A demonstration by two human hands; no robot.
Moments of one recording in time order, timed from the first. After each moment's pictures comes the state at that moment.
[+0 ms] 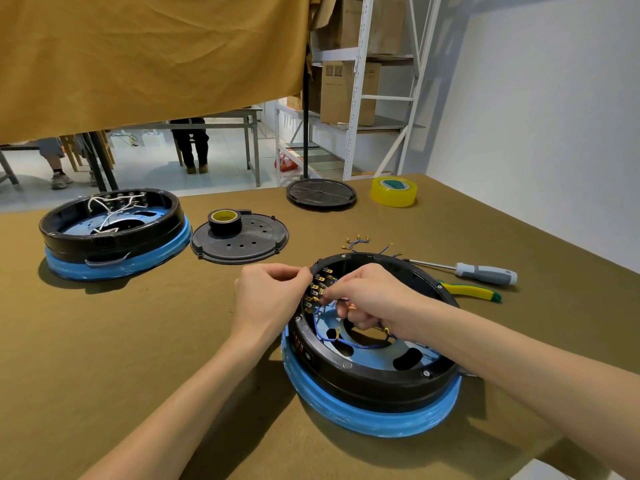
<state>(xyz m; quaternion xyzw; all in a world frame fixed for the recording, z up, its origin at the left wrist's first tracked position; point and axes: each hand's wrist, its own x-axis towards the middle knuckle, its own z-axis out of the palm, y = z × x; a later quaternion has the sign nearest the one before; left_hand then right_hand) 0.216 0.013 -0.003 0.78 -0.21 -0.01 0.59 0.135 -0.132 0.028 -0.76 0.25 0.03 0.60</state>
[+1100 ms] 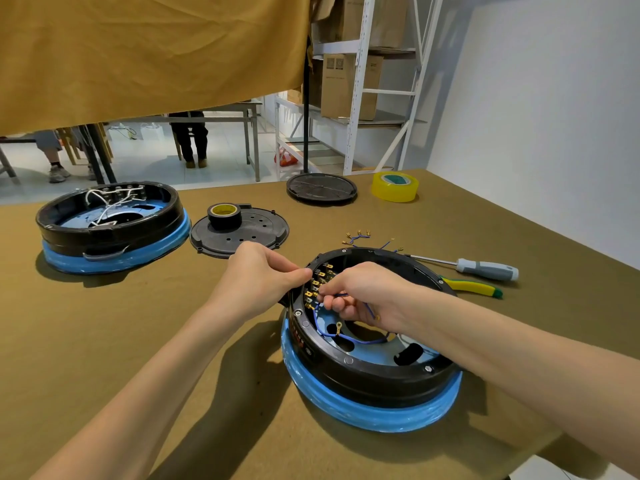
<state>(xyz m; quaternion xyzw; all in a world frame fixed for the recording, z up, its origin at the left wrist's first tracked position) 0.238 0.028 0.019 0.84 -0.26 -0.07 0.47 0.150 -0.126 0.027 -0.67 0.31 0.06 0.67</state>
